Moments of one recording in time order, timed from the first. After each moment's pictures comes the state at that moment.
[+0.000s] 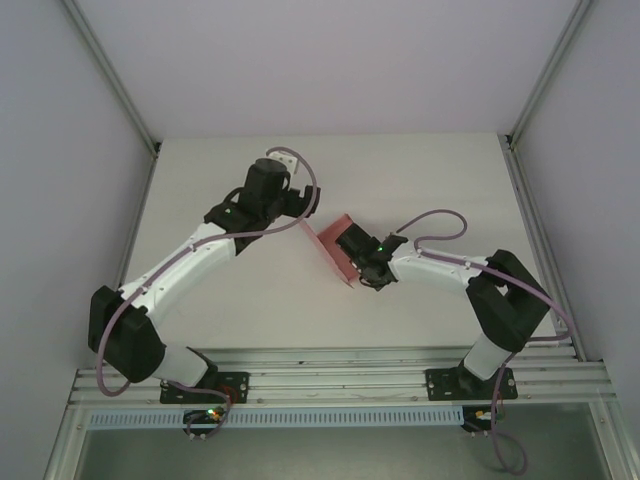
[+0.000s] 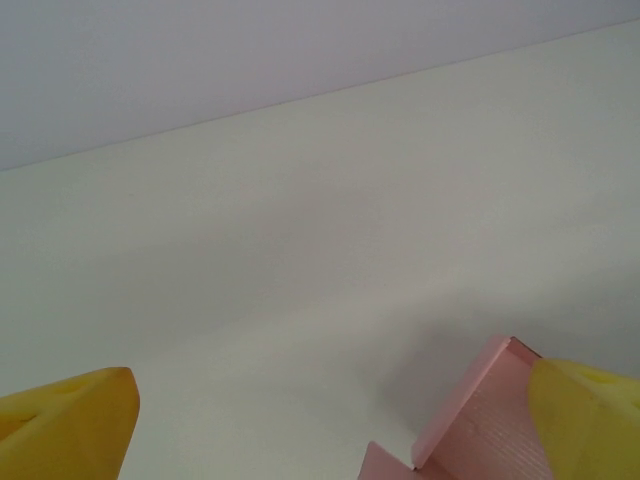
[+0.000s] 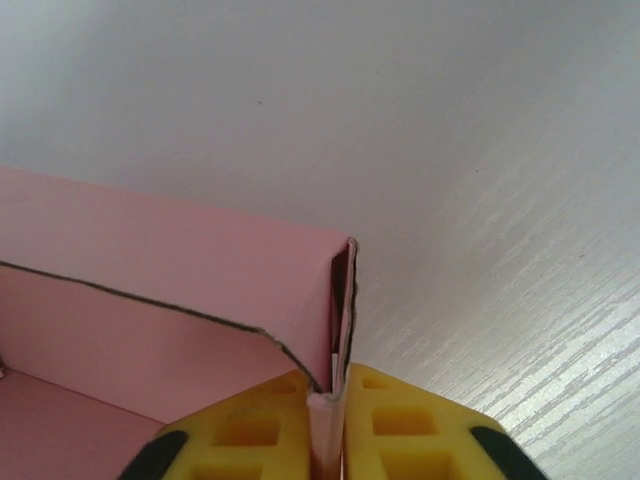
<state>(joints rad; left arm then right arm) -0.65 1.44 1.24 -0.35 -0.22 -0.19 0.75 1.66 1.02 -0.59 0.36 1.63</state>
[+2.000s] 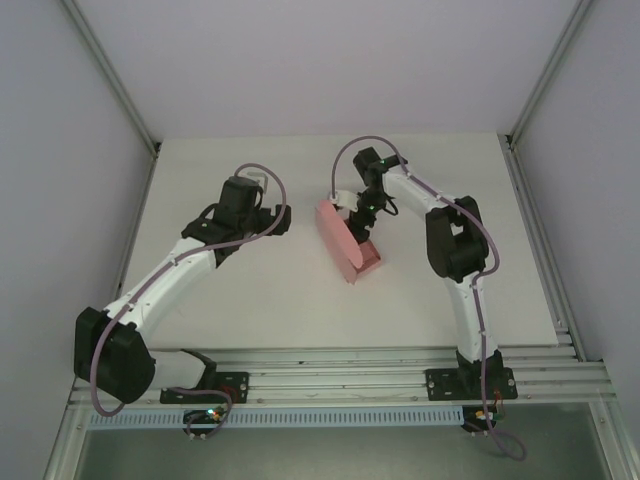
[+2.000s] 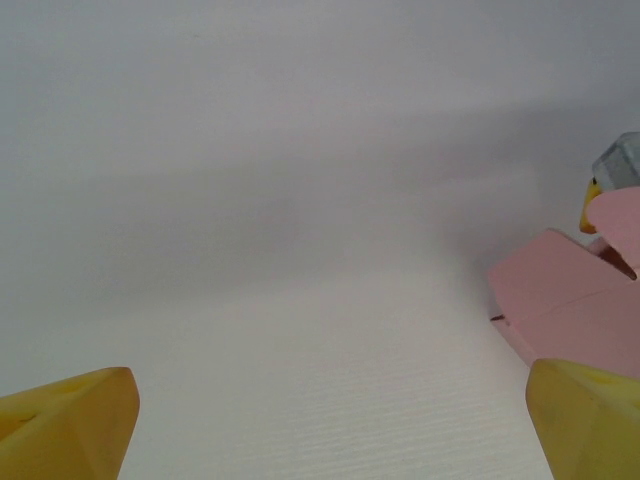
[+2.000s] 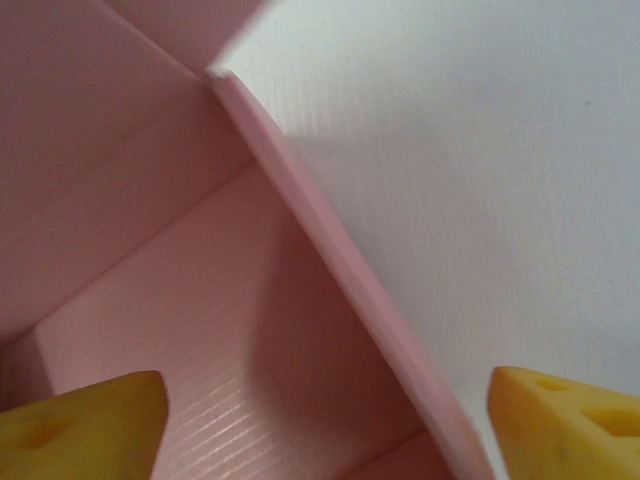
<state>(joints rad) -0.51 1.31 1.05 -0.45 -0.15 -0.28 0.36 2.28 1.90 -1.03 -0.39 -0.94</state>
